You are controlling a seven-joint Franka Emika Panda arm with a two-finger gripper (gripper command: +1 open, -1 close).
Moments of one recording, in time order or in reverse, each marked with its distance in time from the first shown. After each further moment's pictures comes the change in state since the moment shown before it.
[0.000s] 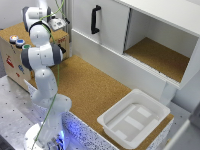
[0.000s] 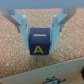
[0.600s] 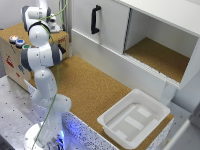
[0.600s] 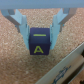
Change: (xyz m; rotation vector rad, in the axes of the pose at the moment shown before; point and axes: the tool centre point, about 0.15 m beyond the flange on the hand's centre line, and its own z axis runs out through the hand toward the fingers) arm 0.009 -0.034 0.009 -0.116 -0.034 0.478
